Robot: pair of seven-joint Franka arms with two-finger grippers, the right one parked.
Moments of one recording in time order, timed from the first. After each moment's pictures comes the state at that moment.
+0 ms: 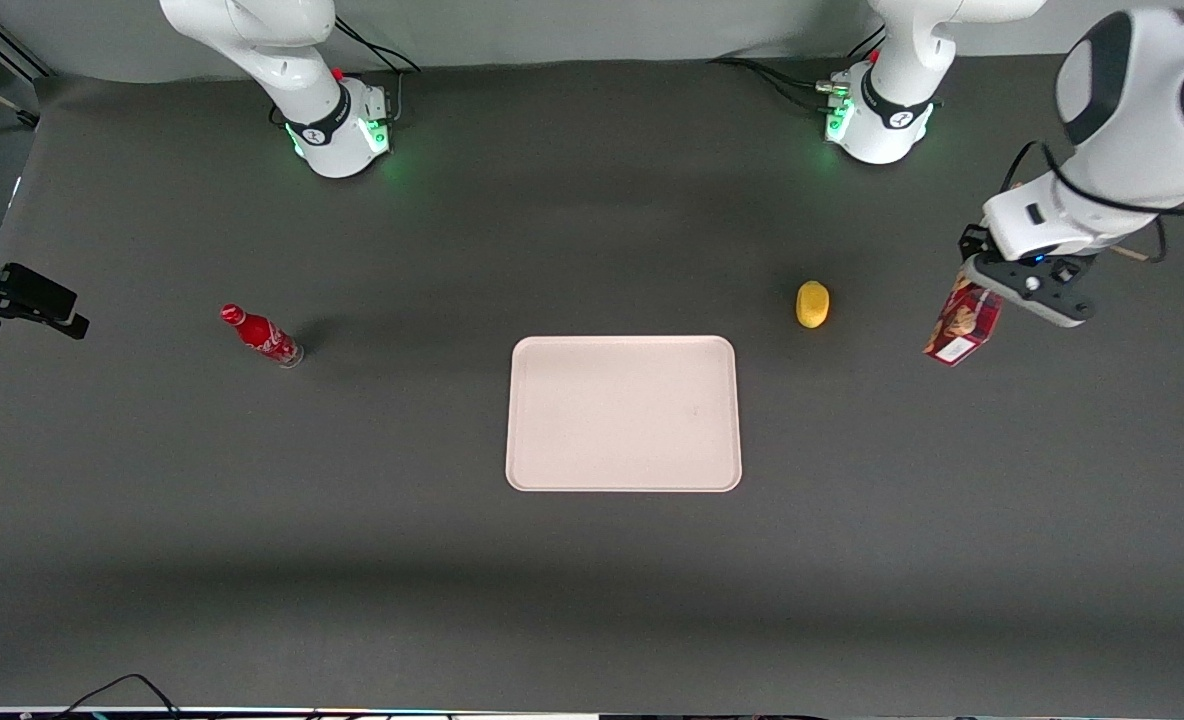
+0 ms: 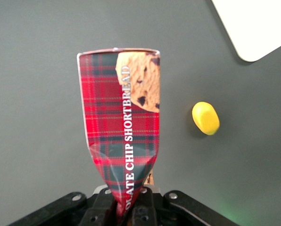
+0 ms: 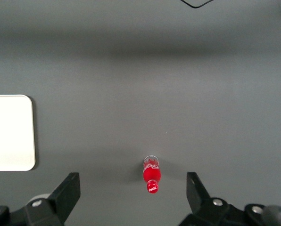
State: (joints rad) arm -0.13 -0.19 0.04 -2.16 0.02 1.89 0.46
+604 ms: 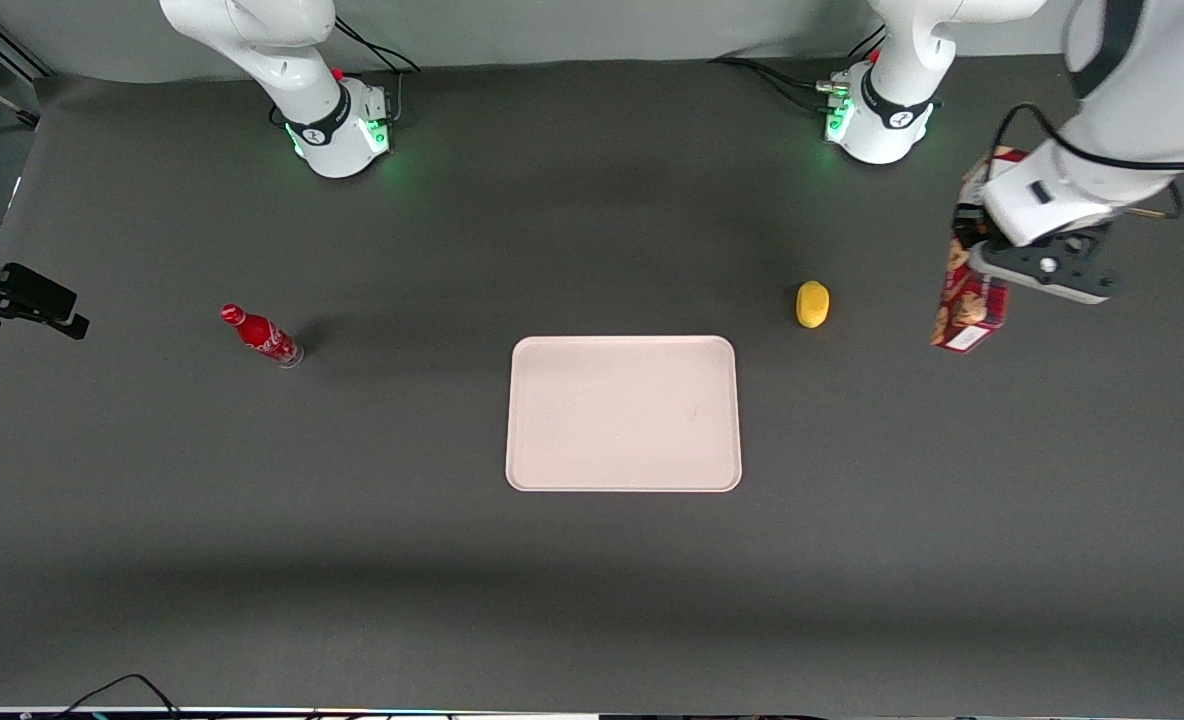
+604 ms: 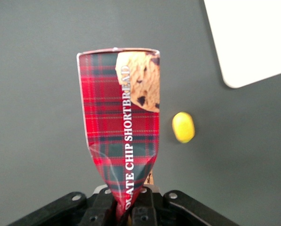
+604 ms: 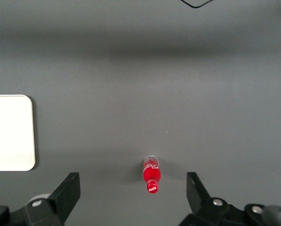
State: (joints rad) arm -0.13 -0.18 -0.06 -2.00 0.02 1.73 0.14
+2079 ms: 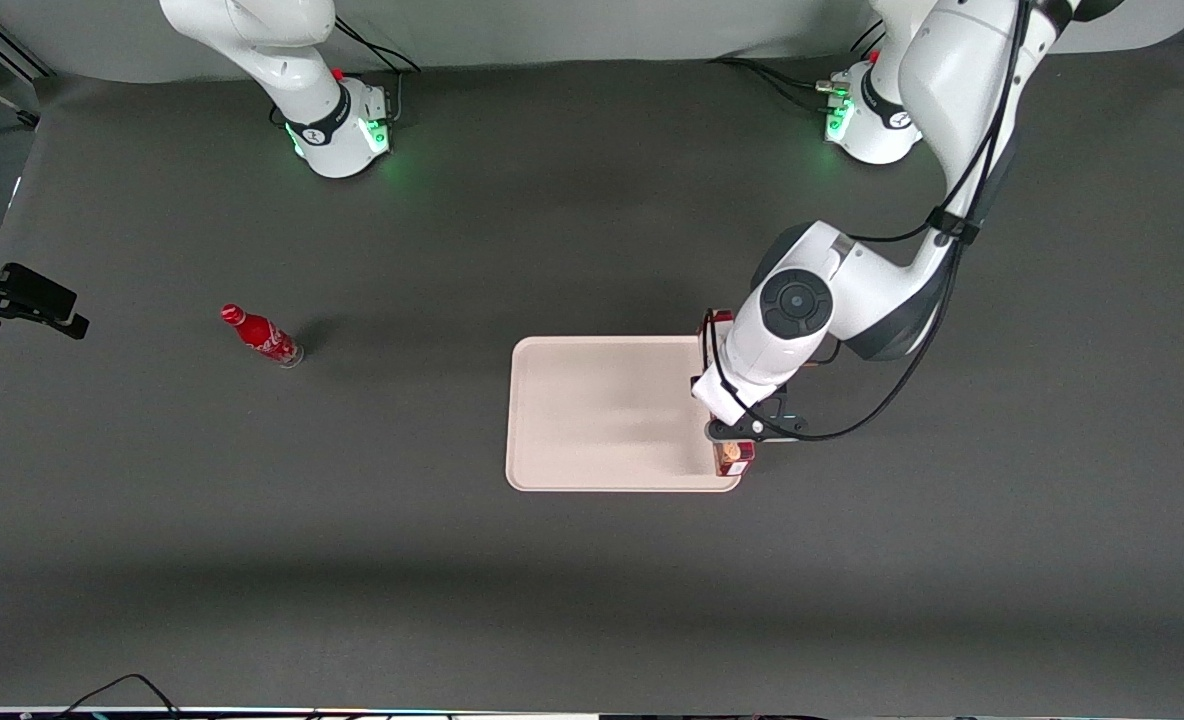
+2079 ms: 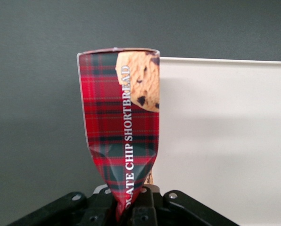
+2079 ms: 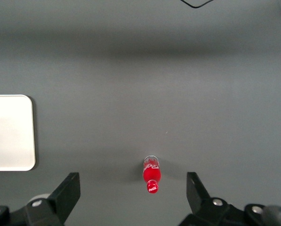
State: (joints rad) arm -0.17 0.54 -0.41 -1.76 0.20 2.27 -0.68
